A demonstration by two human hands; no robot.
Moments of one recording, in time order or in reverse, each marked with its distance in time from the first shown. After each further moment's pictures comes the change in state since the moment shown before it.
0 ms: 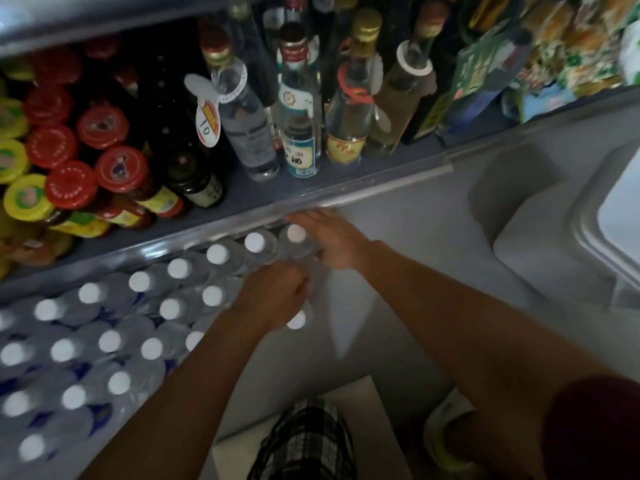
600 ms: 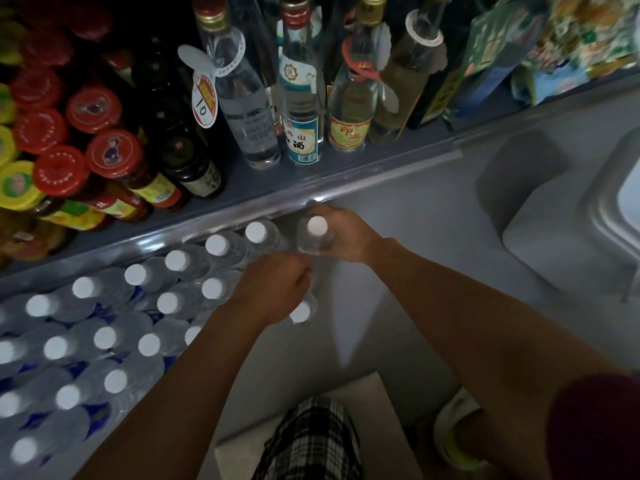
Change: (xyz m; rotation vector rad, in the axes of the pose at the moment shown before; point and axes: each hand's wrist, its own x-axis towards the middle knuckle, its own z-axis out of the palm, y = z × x) left_hand 0.000 -0.007 0.006 -0.021 0.092 0.050; right_hand -0.005 0.013 0.019 0.280 0.203 0.067
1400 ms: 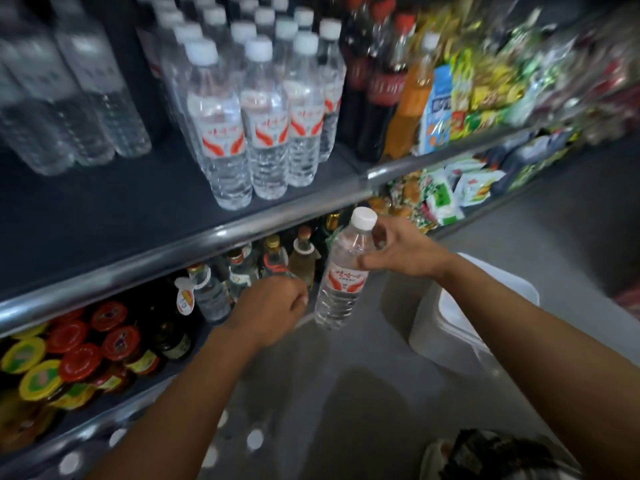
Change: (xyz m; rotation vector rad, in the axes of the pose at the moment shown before) left_hand -0.024 0.168 -0.197 0.168 0.277 0.354; right_hand -0.182 -0.128 -0.332 0.324 0.384 0.006
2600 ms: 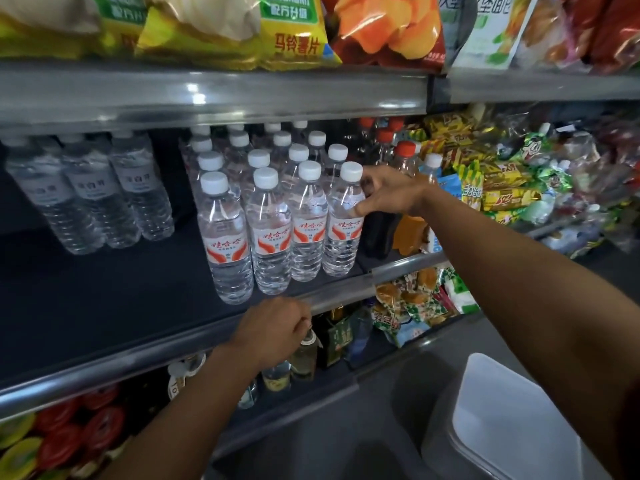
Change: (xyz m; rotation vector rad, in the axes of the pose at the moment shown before) left_hand 0.087 0.014 -0.075 0.087 0.090 -0.076; right_hand 0.174 -0.094 -0.139 -0.169 -0.123 -0.145
